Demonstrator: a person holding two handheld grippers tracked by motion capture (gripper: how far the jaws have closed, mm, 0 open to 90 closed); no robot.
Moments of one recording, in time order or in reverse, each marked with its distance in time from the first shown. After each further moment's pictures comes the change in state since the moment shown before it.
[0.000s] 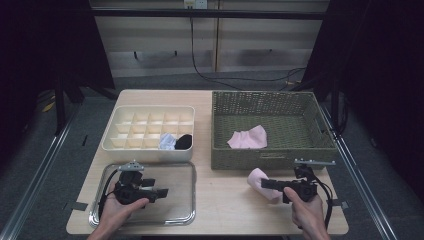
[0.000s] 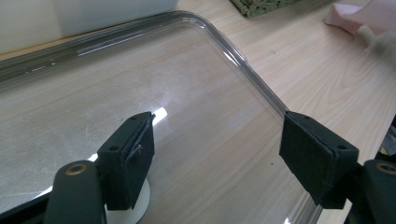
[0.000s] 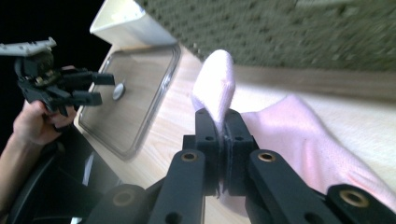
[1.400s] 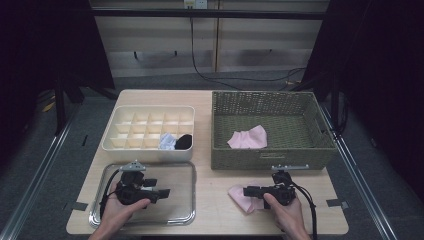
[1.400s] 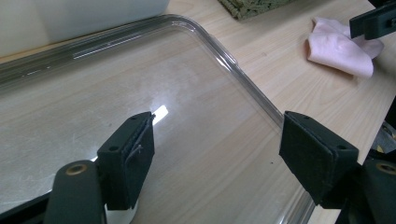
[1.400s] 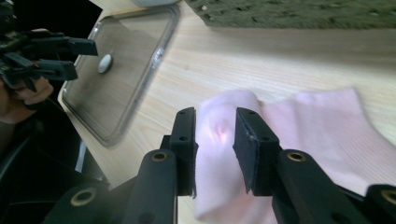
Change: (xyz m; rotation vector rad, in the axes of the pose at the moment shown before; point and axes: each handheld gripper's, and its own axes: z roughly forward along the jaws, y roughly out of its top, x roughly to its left) left arm -0.007 0.003 0.001 -0.001 -0.015 0.011; right arm -0.003 -0.016 0.049 0.080 0.002 -0.043
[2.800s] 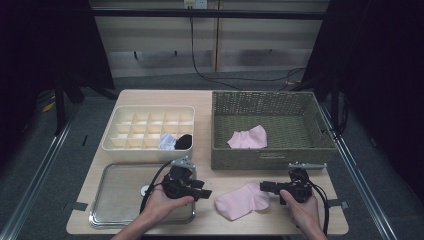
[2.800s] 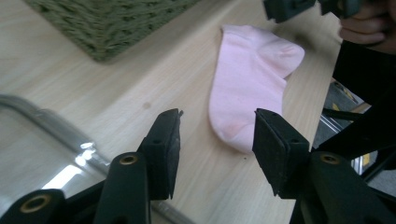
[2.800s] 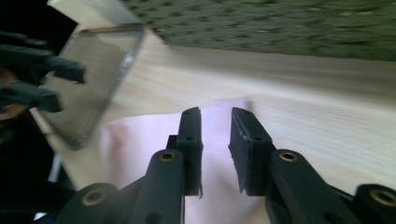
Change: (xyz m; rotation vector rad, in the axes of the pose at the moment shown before) left arm -0.077 0.051 0.076 0.111 -0.186 0.165; right arm -0.032 0.004 -0.030 -0.057 -0.077 -0.030
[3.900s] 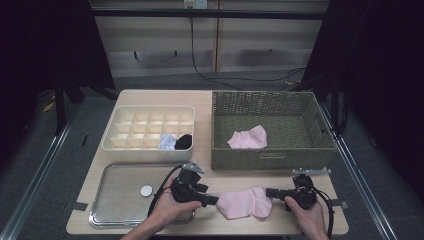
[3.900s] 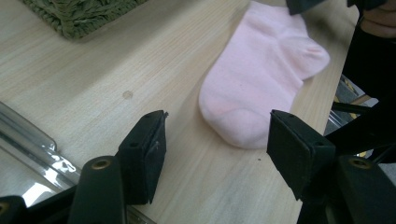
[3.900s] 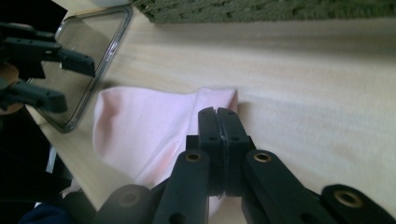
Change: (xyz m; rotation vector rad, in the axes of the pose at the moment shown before) left arm -0.002 -0.004 0.020 0.049 0.007 -0.038; right arm -0.001 -0.019 -0.011 0.034 -0.019 0.015
